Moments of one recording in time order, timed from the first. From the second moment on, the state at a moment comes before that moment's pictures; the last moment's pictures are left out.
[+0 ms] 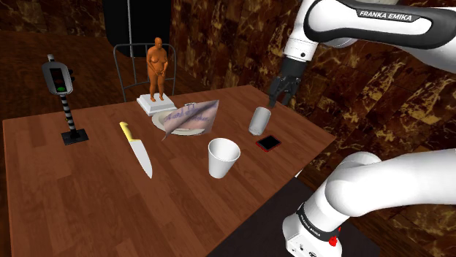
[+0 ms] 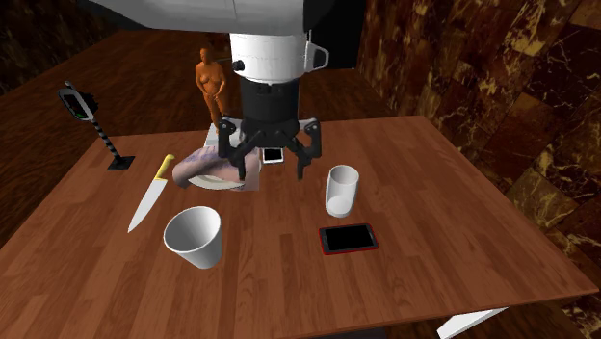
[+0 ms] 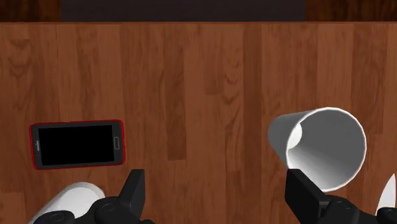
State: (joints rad) arm -0.01 -0.68 -0.08 -2.39 0.02 1.61 -0.04
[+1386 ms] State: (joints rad) arm -0.07 -0.10 -0.26 -2.26 -0.04 2.09 -0.31
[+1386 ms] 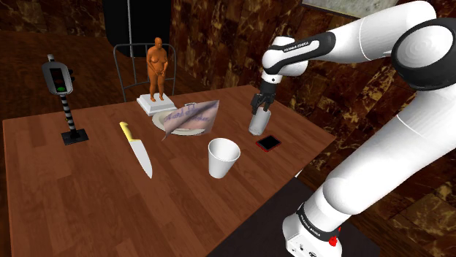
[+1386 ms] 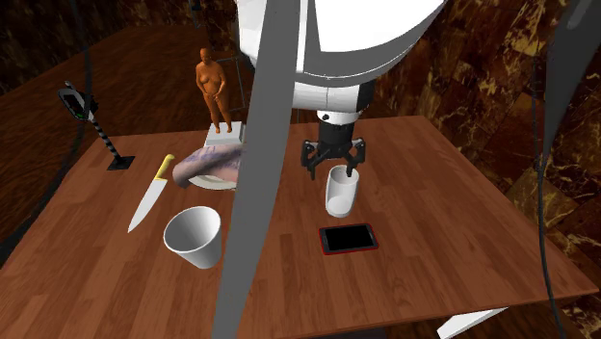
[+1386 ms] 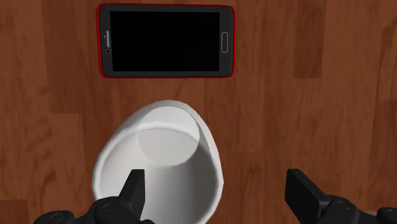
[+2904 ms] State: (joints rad) arm -0.07 -0.07 -0.27 -2.30 -0.03 2.16 -0.31
